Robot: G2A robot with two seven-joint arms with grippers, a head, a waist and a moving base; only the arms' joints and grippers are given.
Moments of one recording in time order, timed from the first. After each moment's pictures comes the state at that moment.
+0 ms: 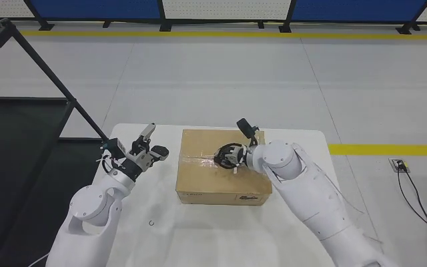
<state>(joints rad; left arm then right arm) 1.00 -1.19 -1.47 -1.60 -0.44 0.17 -0.40 -0.41 -1.40 0.90 -1.06 0.02 0.38 0.76</state>
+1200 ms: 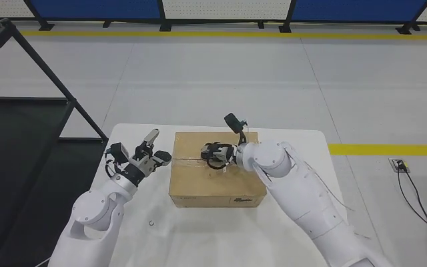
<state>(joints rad) 1.03 -1.19 -1.46 -1.62 -0.44 0.17 -0.41 -0.43 -1.43 0.93 -1.08 0.00 0.27 0.73</state>
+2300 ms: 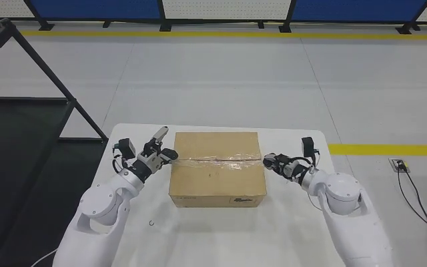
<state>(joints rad) 0.98 -1.19 -1.40 -1.60 -0.42 0.20 -0.41 -0.86 -1.27 1.44 -1.34 0.06 0.29 0.75</state>
